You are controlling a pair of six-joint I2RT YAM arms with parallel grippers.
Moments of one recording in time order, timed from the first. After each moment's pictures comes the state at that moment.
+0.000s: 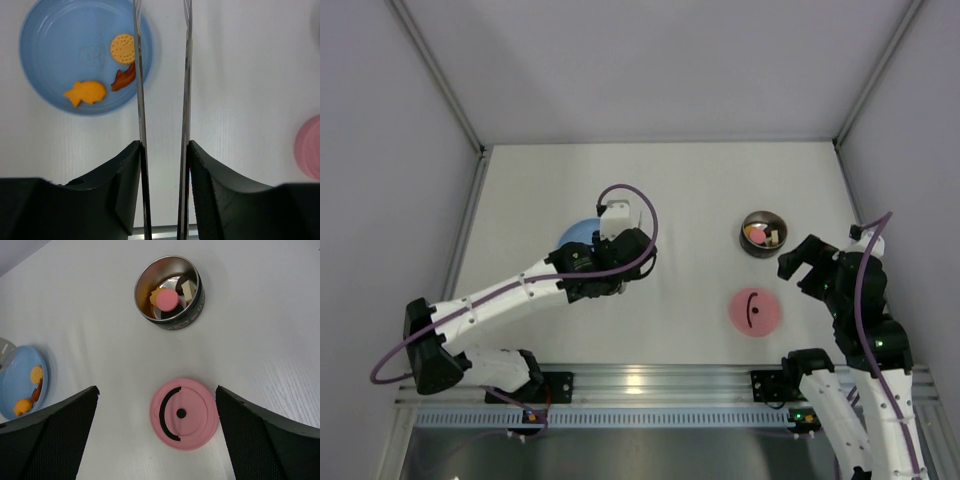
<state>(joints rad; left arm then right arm) -1.06 1.34 1.27 -0.85 -0.64 -0.84 0.09 0.45 0.83 -0.85 0.12 0.52</state>
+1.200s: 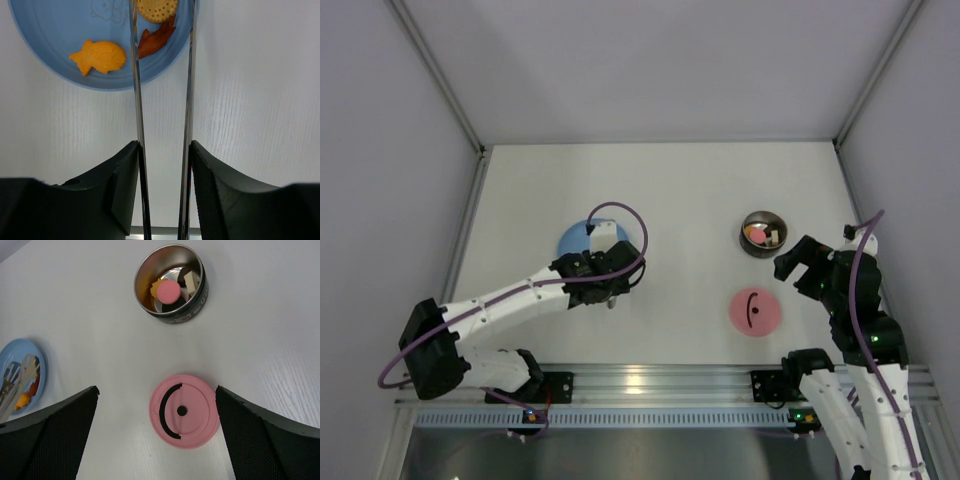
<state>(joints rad) -0.96 1.29 0.99 -0.78 -0.55 -0.93 0.09 0.47 0.79 -0.84 0.09 0.52</state>
